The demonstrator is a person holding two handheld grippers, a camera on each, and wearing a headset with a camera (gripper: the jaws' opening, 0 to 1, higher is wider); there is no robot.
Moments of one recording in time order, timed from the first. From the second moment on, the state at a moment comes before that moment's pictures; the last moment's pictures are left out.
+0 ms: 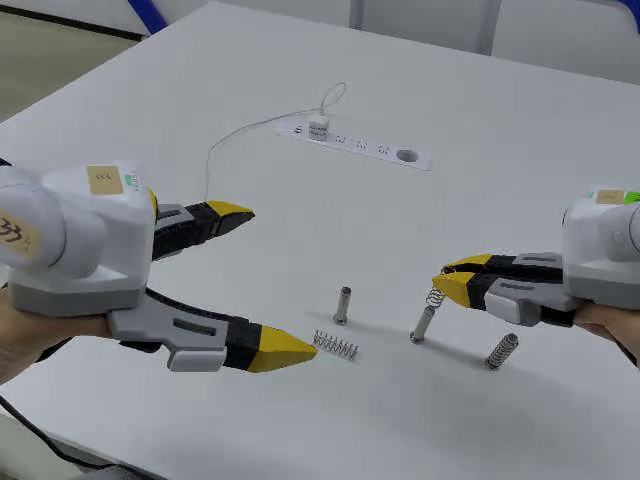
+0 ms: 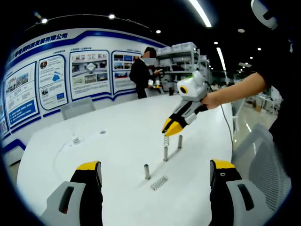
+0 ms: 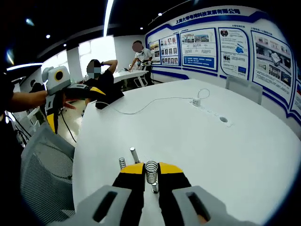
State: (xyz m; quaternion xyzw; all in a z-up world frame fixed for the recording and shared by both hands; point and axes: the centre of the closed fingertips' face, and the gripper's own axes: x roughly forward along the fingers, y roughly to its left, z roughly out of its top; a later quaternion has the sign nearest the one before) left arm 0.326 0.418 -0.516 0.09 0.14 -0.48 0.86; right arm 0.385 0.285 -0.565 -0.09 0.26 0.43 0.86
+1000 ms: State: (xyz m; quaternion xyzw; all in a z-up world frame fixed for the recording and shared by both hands) left arm 0.326 0.422 -0.523 0.08 0.17 -0.46 0.87; right arm 0.386 0.283 -0.608 -0.11 0.28 0.43 0.85
